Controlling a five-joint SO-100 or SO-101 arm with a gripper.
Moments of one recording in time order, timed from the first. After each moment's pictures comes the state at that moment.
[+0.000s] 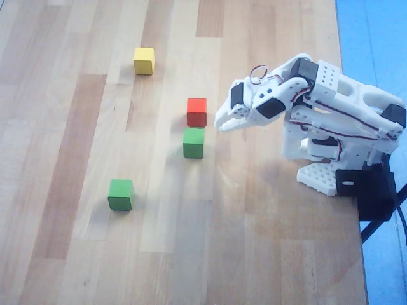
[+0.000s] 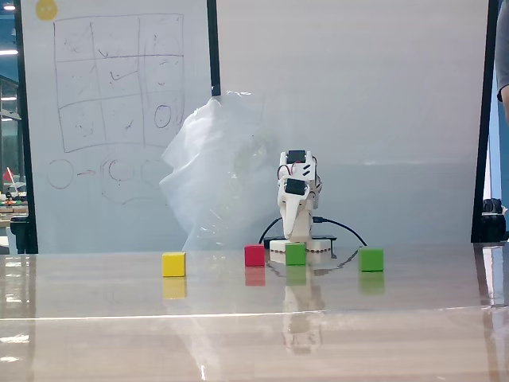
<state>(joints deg) 7.6 195.9 177.4 68.9 -16.5</state>
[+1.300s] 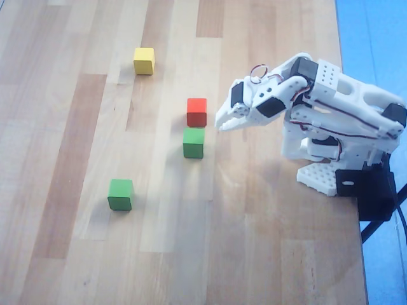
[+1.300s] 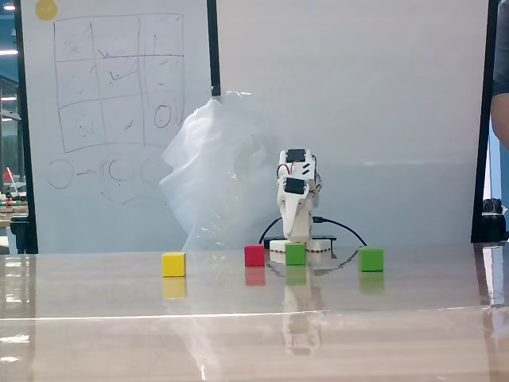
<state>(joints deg) 8.0 190.9 174.4 68.9 -16.2</state>
